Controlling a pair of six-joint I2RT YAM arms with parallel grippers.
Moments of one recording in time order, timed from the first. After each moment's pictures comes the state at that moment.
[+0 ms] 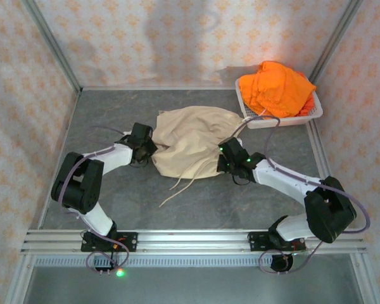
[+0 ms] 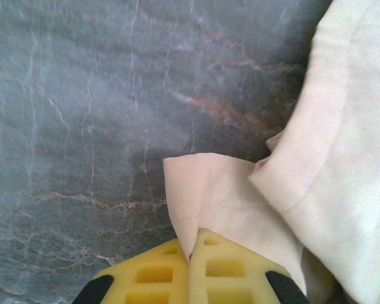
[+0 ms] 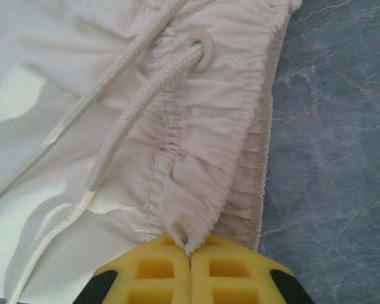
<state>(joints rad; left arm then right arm) -0.25 1.65 0.90 -0.23 -0.09 -0.91 0.62 1.37 0.81 -0.44 0.16 0.64</state>
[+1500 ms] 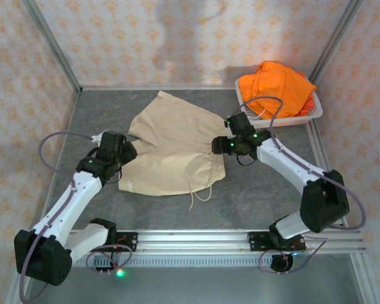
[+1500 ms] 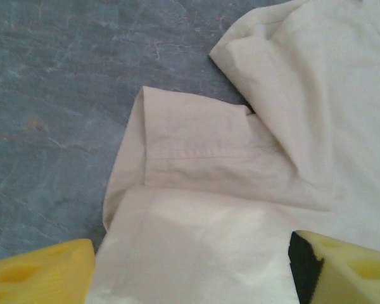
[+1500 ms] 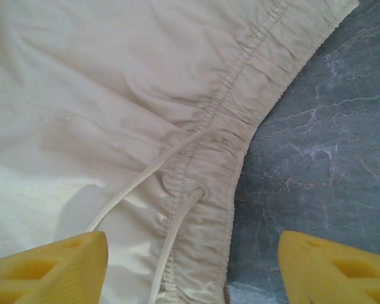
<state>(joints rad) -0.20 1.00 0.79 -0.67 -0.26 -0.76 0.49 1.44 1.08 -0.61 -0.08 0.42</state>
